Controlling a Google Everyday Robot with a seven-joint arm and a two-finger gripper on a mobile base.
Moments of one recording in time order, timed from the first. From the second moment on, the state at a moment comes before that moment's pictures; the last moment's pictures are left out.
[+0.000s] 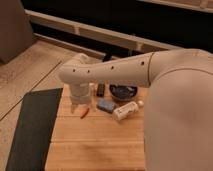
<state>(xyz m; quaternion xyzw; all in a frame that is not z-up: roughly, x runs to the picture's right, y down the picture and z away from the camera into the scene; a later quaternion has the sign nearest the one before) -0.108 0.103 0.702 -0.26 0.23 0.64 0.68</state>
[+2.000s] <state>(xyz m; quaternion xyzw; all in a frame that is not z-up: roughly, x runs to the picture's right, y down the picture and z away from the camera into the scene) -0.017 -0.026 0.799 -0.10 0.19 0.71 0.67</state>
